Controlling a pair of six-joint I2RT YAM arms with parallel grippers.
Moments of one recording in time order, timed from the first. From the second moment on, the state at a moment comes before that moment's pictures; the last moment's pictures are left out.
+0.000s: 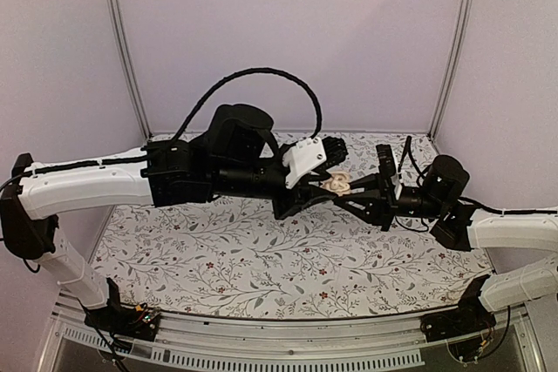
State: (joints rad) left arm -1.19 1.56 1.41 -0.26 0.04 0.34; right arm 0.73 1.17 0.50 0.77 -0.74 0.14
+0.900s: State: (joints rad) left arm -1.19 1.60 1.44 -0.27 0.01 0.34; right arm 0.73 1.19 0.52 0.74 -0.74 0.12
